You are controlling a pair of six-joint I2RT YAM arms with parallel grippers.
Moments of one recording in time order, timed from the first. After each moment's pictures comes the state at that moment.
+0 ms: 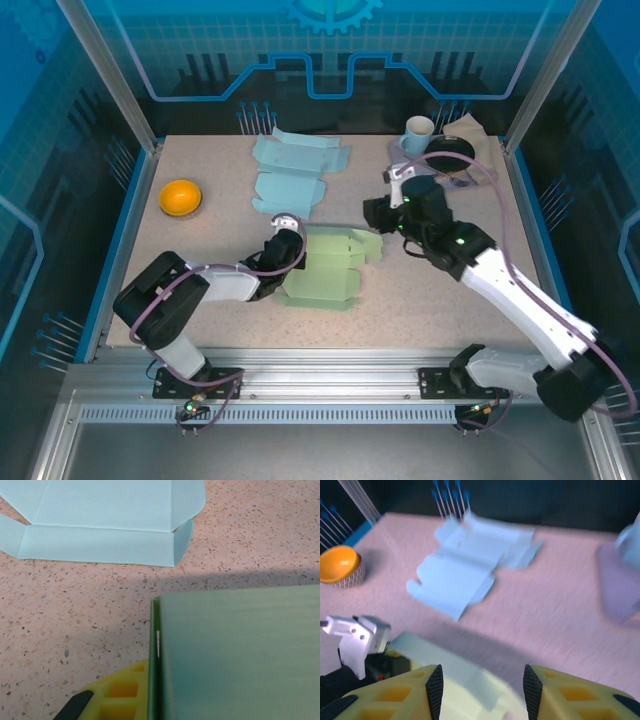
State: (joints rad) left arm -0.64 1.65 0.65 0.34 -0.41 -0.39; right arm 0.60 1.22 1.11 -0.48 0.11 0.35
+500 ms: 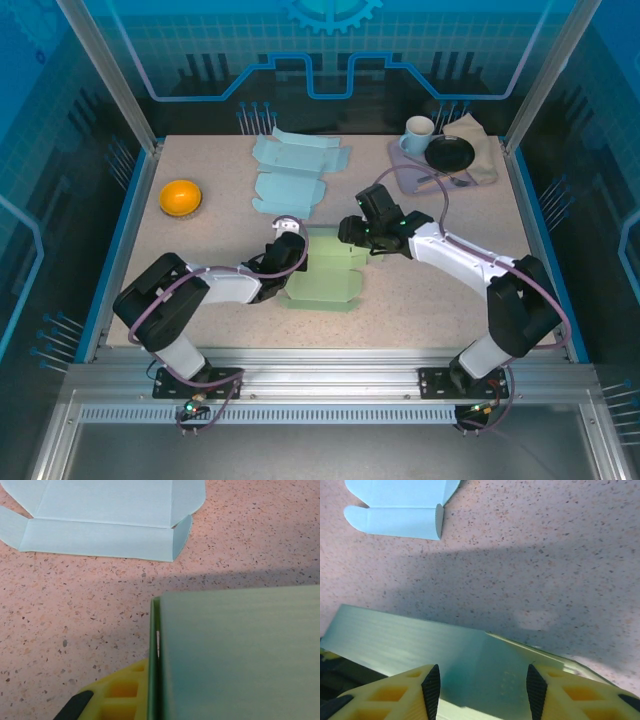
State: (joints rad) left arm -0.67 1.64 0.65 0.32 -0.44 -0.43; right arm 0.60 1.57 1.11 -0.43 -0.02 0.72
